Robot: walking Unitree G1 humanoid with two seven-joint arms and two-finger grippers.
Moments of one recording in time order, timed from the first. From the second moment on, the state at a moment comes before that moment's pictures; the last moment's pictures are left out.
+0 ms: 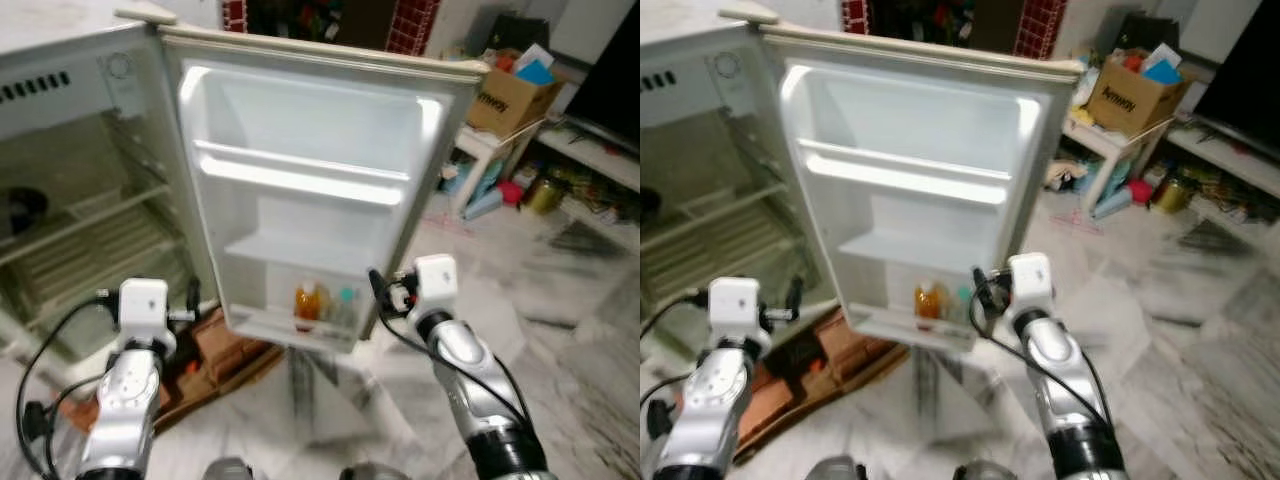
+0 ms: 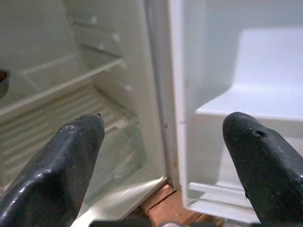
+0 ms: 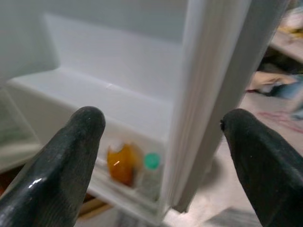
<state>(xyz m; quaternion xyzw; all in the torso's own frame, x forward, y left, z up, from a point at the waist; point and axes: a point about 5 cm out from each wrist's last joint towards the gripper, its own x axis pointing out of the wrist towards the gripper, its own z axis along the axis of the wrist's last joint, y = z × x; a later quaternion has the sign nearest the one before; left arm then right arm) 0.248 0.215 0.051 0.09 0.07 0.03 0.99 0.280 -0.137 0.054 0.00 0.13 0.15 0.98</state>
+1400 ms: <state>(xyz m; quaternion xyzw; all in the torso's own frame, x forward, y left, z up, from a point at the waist) 0.246 0.225 0.046 0.09 0.08 0.05 0.99 0.290 -0.144 0.077 0.00 0.05 0.16 0.99</state>
